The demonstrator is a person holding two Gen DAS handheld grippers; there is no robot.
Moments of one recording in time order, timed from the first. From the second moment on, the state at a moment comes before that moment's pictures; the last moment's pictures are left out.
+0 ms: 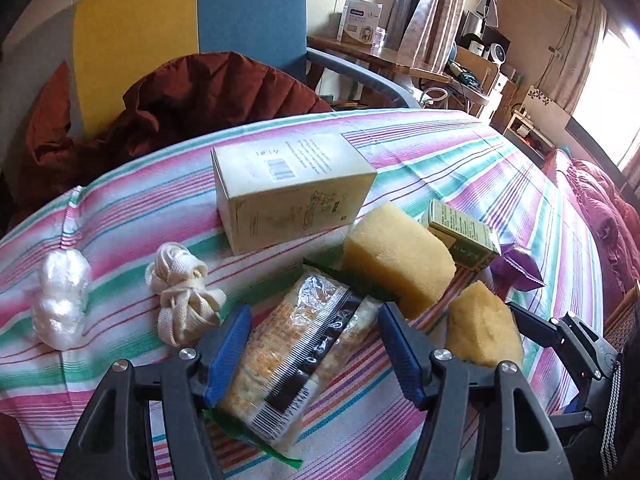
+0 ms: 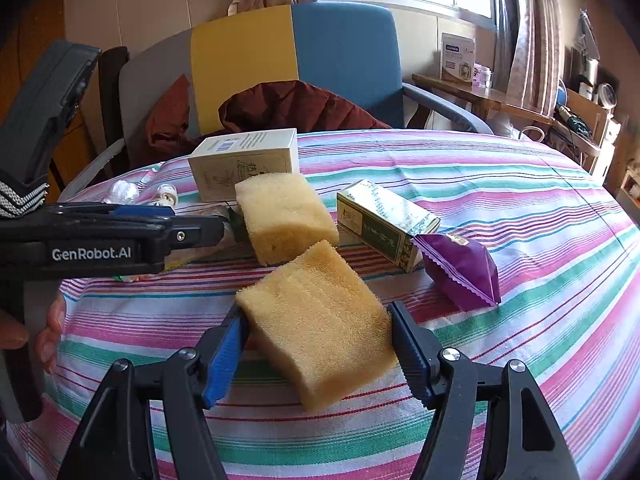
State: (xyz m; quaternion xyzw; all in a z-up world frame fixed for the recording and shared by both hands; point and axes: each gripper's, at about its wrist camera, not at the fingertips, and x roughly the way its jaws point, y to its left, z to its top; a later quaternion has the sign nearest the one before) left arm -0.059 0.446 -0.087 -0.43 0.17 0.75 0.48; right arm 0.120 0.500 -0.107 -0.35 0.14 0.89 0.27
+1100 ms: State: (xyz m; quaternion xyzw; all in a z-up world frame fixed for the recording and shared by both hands) left arm -0.003 0.336 -0.090 -0.37 0.12 0.81 0.43; right arm 0.129 0.469 -0.090 -0.32 0.09 0.90 0.28
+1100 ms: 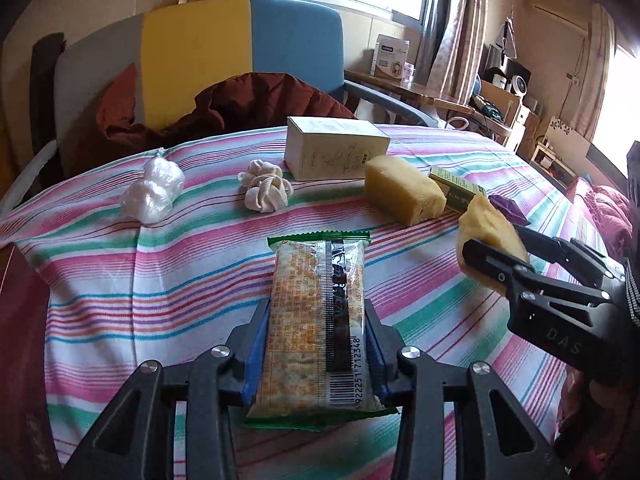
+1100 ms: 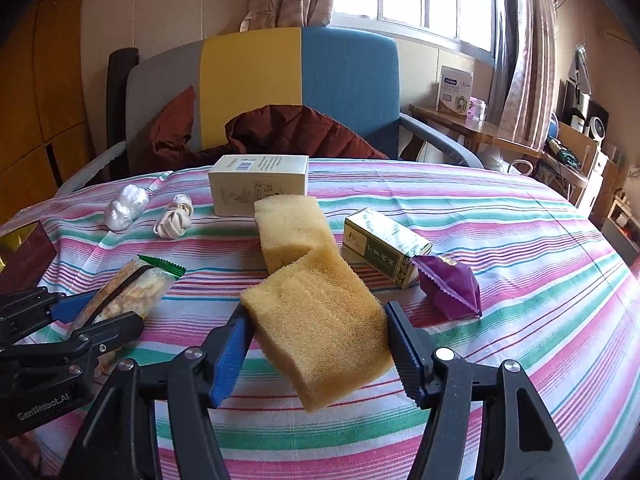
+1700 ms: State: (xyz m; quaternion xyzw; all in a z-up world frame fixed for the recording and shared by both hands) left arm 0.016 0.234 -0.052 -0.36 0.03 0.84 0.41; right arm 0.124 0.418 -0.095 -0.33 0.05 0.91 0.25
